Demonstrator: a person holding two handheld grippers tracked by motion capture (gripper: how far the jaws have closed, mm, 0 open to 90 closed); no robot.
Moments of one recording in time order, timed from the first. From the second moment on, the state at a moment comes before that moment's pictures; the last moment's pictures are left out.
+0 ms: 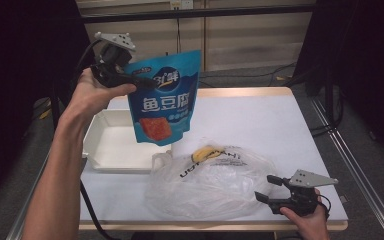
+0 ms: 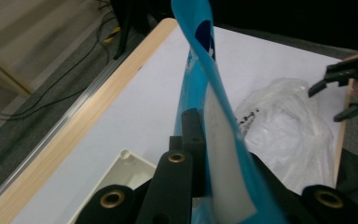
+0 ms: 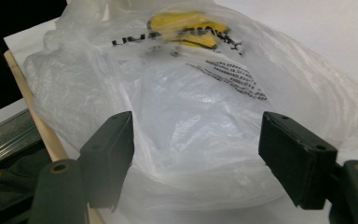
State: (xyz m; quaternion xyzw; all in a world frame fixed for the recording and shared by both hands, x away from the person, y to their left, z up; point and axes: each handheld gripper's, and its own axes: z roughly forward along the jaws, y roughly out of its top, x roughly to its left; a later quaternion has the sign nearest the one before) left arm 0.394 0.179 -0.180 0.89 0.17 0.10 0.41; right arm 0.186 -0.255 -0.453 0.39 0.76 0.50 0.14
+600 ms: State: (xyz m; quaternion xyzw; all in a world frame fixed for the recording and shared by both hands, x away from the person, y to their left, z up) left arm 0.427 0.229 -0.181 0.88 0.23 0.12 0.40; right arm 0.187 -0.255 -0.456 0.40 0.76 0.49 0.14
